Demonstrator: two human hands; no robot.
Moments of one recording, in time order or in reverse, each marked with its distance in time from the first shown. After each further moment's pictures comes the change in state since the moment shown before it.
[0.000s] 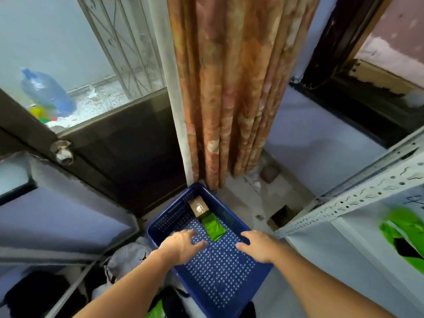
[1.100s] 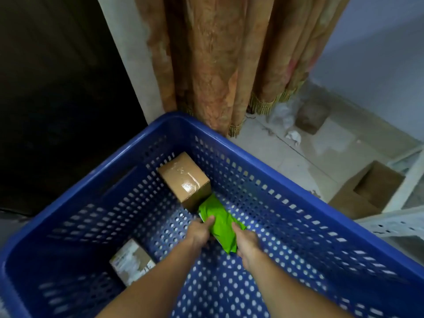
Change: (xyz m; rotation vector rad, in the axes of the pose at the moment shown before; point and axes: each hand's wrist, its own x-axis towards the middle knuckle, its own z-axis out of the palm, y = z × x) left_hand 0.595 -0.127 0.328 -1.217 0.034 -0.198; right_hand 0.712 0.154 0.386 1.360 0.412 0.485
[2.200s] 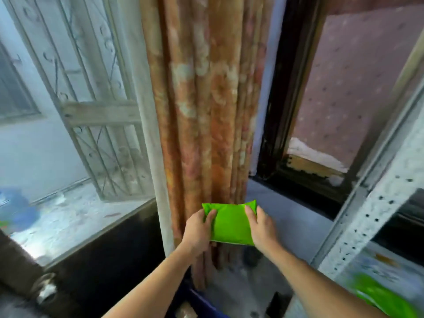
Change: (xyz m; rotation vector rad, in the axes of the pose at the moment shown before) left_hand -0.749 0.577 -0.020 0.481 0.126 0.918; right_hand -0.821 -0.583 -0.344 -0.391 0.420 -0.975
